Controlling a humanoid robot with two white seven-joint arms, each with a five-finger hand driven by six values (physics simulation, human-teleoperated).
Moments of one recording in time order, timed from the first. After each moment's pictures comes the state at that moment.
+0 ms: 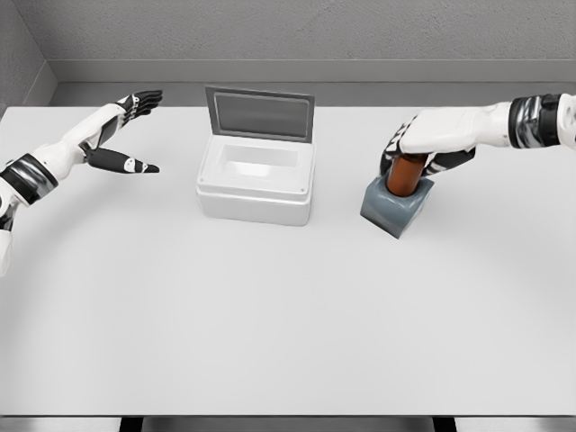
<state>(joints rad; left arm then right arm) -0.68 0.47 -0.35 -0.76 0.21 -0.54 -0.61 -1.25 -0.83 1.35 -1.26 0.16 -0.61 0.47</state>
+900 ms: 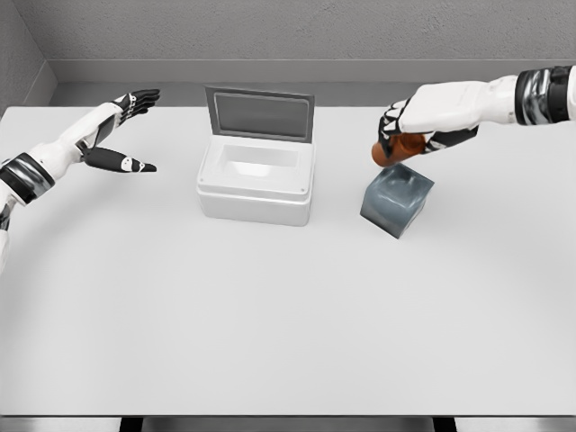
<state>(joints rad) -0.68 0.48 -0.35 -0.76 0.21 -0.54 -0.61 -1.32 -0.84 1.34 -1.30 0.17 -0.61 0.49</state>
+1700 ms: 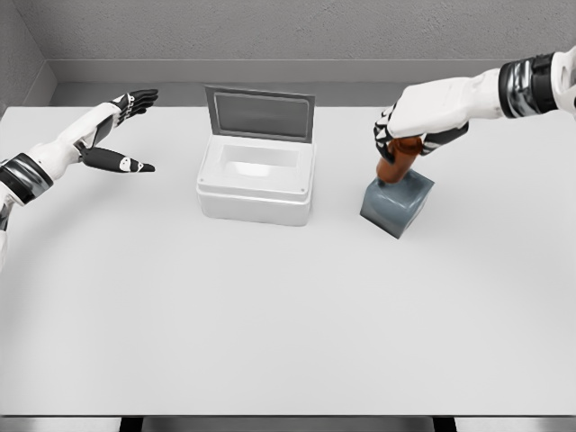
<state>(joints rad) -0.68 0.48 -0.35 -0.76 0.21 -0.54 -0.61 -1.46 -0.81 1.50 -1.33 0.17 -0.61 0.50</state>
